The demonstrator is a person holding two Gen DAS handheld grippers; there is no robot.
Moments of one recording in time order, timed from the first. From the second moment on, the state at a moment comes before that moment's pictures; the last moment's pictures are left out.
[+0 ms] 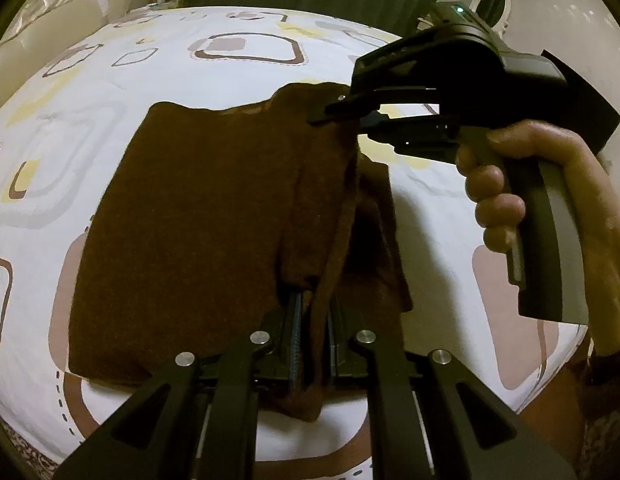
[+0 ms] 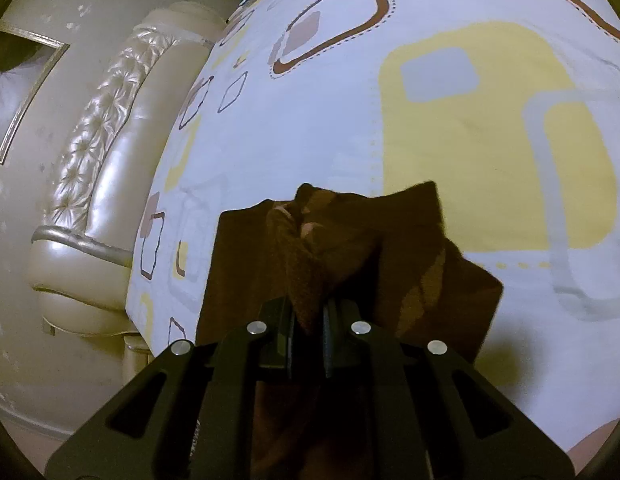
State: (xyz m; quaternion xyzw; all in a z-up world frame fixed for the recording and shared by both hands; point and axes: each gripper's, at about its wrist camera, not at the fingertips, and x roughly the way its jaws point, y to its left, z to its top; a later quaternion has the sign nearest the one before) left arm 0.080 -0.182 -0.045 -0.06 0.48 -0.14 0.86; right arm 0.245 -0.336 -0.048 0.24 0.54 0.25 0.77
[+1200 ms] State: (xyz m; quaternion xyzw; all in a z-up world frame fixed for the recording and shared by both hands) left arm 0.072 -0.213 -0.063 -0.01 0.48 -0.14 0.87; right arm 0.244 -0.378 -0.091 0.30 0.54 0.23 0.75
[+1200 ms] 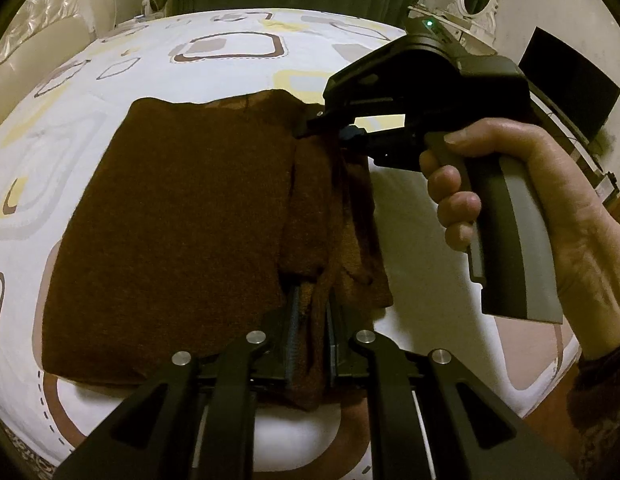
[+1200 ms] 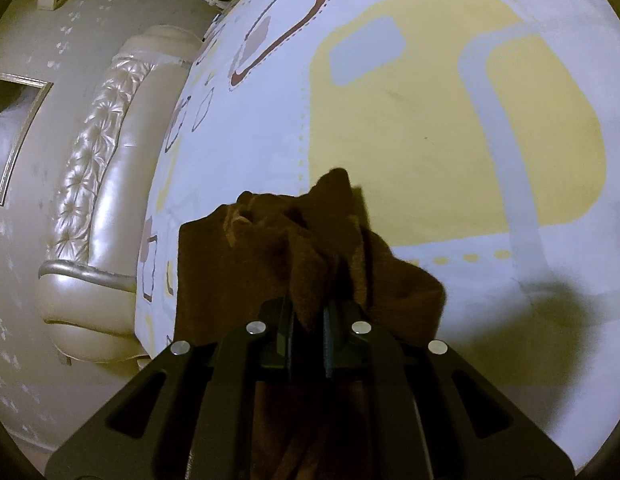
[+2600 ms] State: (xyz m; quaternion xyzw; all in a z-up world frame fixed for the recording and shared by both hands) left arm 0.024 -0.074 -0.032 -0.16 0.40 -0.26 0.86; right arm 0.064 -0.450 -0.092 0.43 0.46 0.19 0.76
